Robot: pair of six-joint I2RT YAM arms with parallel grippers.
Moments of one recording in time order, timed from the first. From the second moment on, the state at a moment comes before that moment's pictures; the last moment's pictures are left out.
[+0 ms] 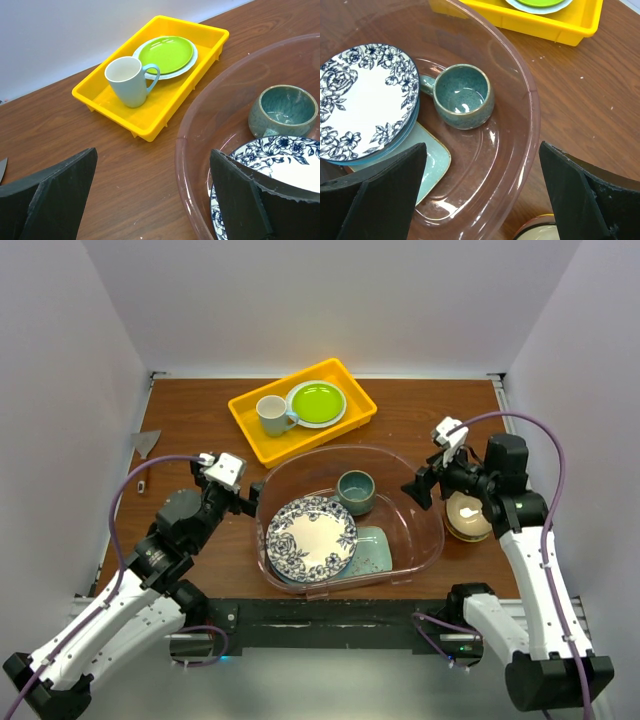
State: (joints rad) left arm -0.65 0.57 0.61 -0.16 -0.27 0.11; right arm 0.06 0.87 0.94 -0.62 -0.67 -0.35
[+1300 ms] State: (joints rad) left arm -0.65 0.58 0.61 -0.16 -0.26 0.11; right arm 0.04 0.86 0.92 -0.59 -0.62 -0.35
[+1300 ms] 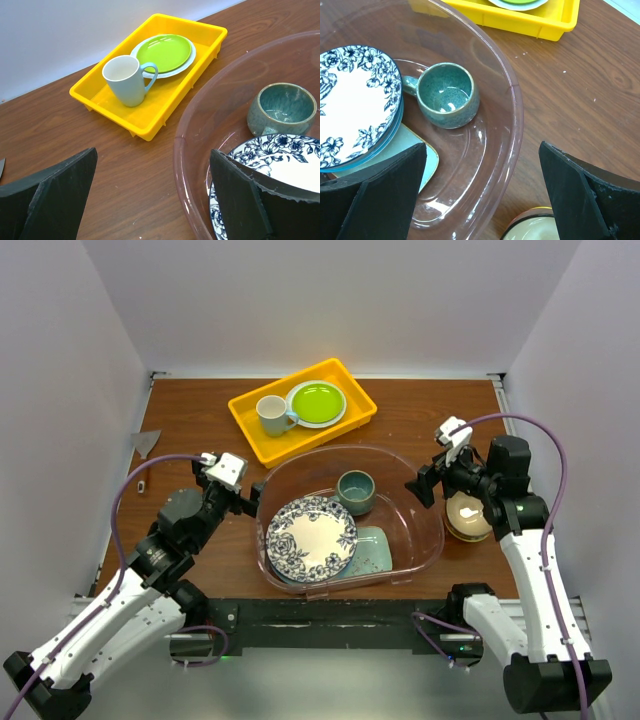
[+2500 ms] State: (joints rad) left arm -0.65 0.58 0.61 -0.16 -0.26 0.11; right arm 0.04 0.97 1.08 -0.85 -0.36 -0.55
